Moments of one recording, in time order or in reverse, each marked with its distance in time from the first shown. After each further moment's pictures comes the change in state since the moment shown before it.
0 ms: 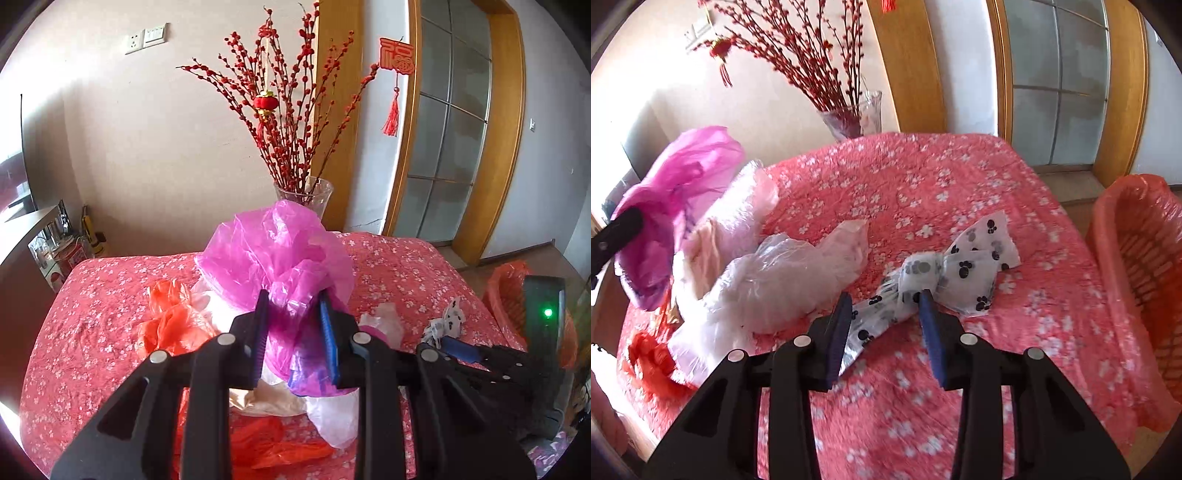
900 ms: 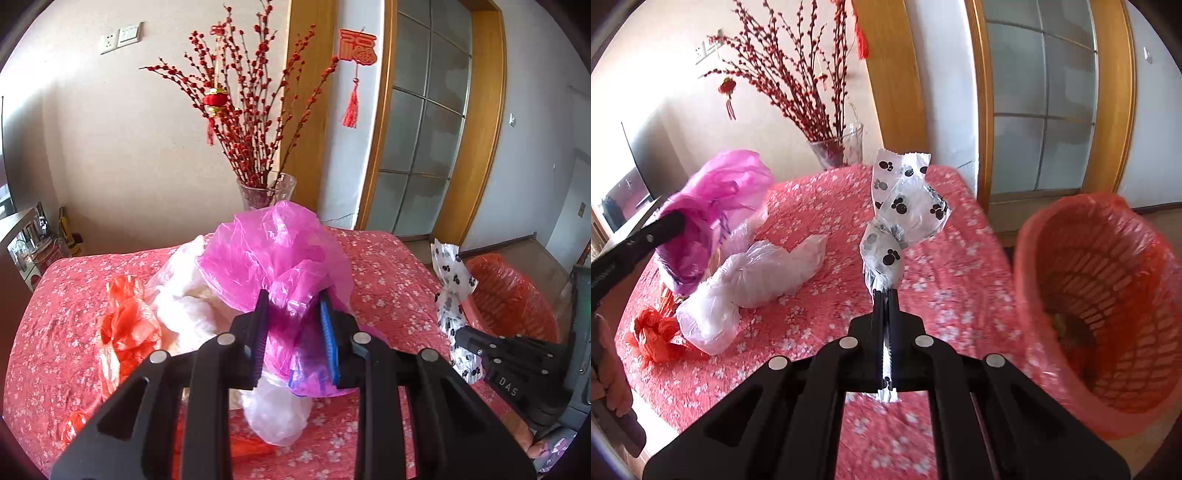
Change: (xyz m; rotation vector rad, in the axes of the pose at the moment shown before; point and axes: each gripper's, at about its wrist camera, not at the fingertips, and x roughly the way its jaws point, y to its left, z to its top) left arm 0.001 -0.045 -0.003 0.030 0.015 -0.094; right arm -0.072 -0.045 -0.012 -0.041 -0.109 -0.024
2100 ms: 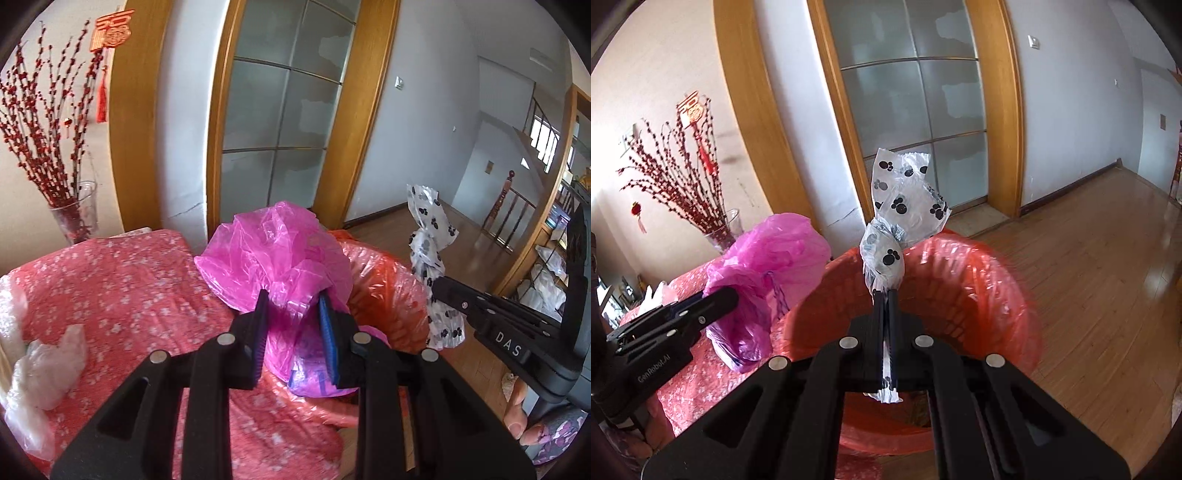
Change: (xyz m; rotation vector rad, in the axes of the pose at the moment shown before) left arm 0.040 -0.230 0.002 0.166 0.068 -0.412; right arm -0.110 -0.169 0.002 0.238 -0.176 -0.250
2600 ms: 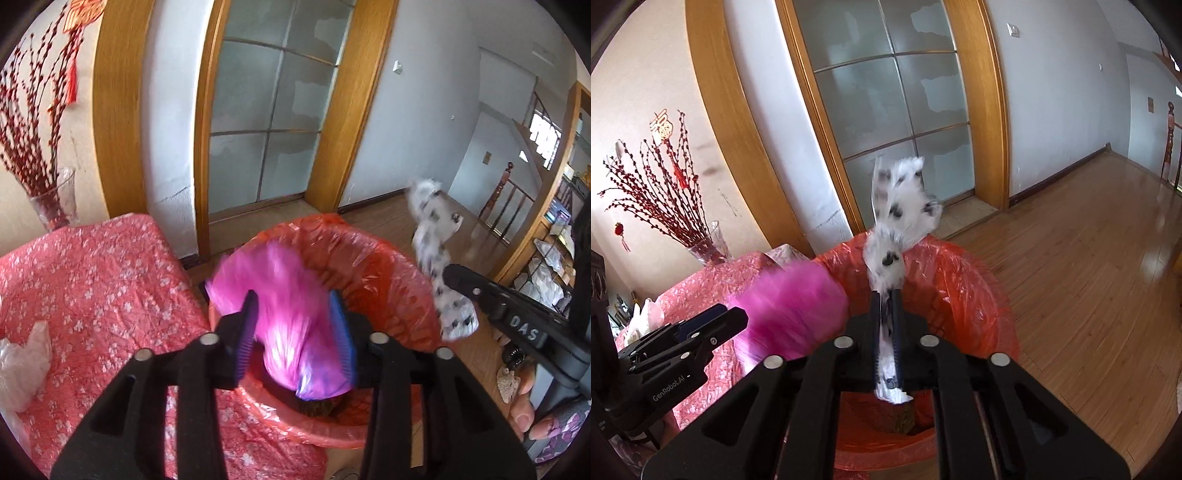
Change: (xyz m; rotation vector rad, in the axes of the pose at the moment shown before) left arm 0.045 -0.007 -0.003 -0.021 0.069 -0.010; right arm 0.017 -0.035 0.007 0.065 0.019 -0.023
